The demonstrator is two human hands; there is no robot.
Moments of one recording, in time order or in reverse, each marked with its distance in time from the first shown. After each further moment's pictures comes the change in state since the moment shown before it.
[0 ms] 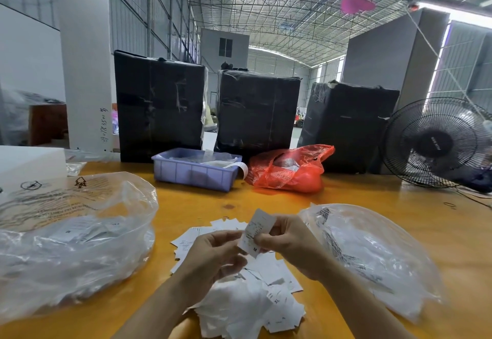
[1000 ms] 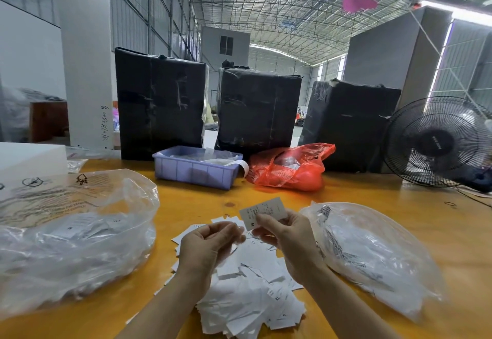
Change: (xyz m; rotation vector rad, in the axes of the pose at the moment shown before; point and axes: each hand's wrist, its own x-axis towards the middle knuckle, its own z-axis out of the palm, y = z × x) left_hand 0.003 0.000 0.006 -0.261 0.256 0.138; right_hand 0.004 0.006 0.018 0.257 0.337 0.017
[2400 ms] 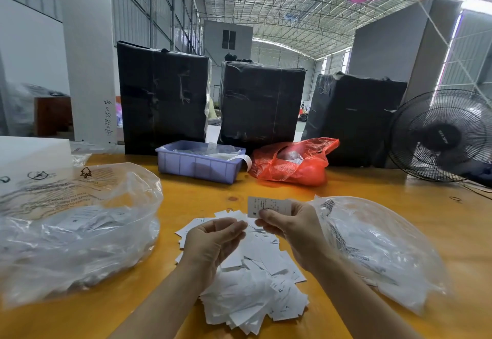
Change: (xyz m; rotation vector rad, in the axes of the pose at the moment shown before) left_hand -0.003 0.004 0.002 0.006 0.029 -0.117; right_hand 0.006 -0.003 -0.007 -0.012 -0.015 -0.015
